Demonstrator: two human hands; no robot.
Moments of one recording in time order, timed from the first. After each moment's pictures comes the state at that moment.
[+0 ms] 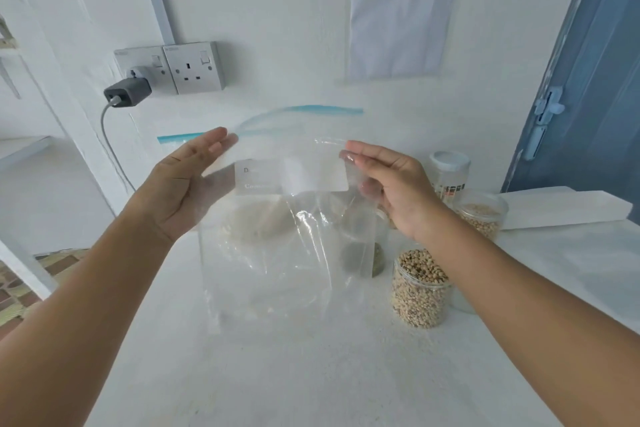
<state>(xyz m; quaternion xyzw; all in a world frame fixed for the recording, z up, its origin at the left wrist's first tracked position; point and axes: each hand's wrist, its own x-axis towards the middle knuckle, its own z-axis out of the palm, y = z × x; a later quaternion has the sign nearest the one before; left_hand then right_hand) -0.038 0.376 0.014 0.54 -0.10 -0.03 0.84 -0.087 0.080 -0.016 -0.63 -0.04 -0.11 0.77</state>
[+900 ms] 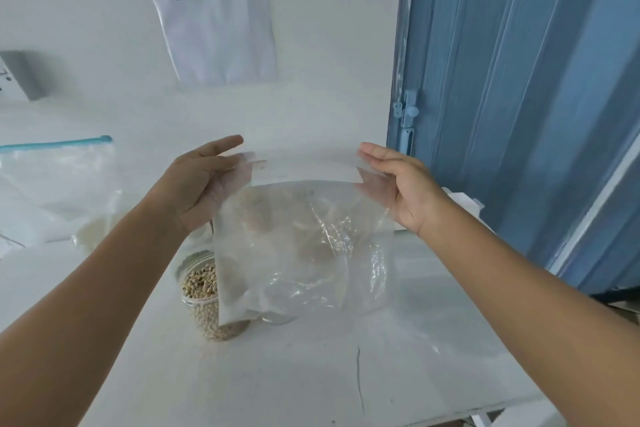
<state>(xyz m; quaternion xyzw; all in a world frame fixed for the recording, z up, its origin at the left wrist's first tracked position) -0.101 0.006 0.016 0.55 -0.03 -0.07 0.83 -0.148 -0.279 -0.023 -0.49 0.06 -0.07 0.87</state>
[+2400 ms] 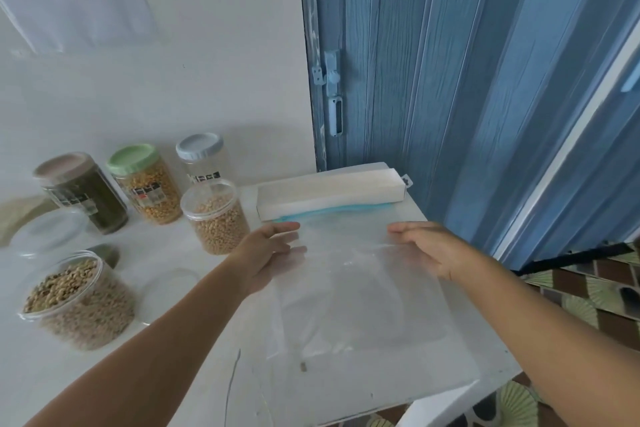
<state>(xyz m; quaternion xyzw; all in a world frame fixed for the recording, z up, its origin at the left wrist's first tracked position) -0.104 -0.227 -0.179 0.60 0.10 -0.27 0.75 -0.180 -0.518 -0.185 -0.63 0.31 0.05 0.71</state>
